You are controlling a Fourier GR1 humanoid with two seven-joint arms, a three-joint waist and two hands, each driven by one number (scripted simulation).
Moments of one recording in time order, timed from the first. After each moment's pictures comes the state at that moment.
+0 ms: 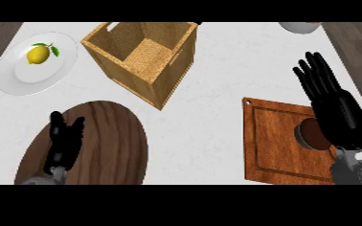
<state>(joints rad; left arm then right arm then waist) -0.03 0.40 -0.24 -1.28 0.34 0.21 0.19 -0.12 -0.41 0.08 -1.66 -0.44 -0.04 -0.03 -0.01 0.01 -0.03</state>
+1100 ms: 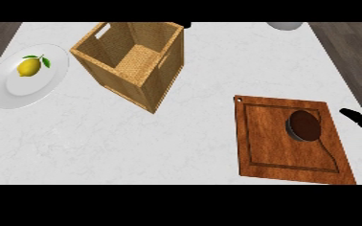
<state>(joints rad) 0.79 0.70 -0.24 -1.72 0.30 0.33 0.27 -0.04 -0.70 -0.13 -1.47 -0.12 -0.23 -0.08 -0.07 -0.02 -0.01</state>
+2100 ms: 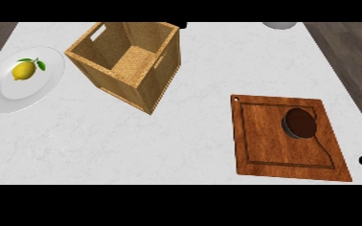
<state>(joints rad) 0.82 0.65 -0.20 -1.67 0.31 0.37 0.17 0.01 -0.97 0.05 -1.47 -0.05 0.12 0.20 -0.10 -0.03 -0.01</state>
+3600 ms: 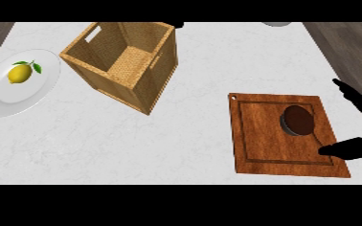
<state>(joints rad) 0.83 0.61 -0.17 -1.61 0.32 0.36 0.06 -0.05 -0.80 0.13 -1.50 -0.01 0.03 0.20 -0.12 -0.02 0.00</state>
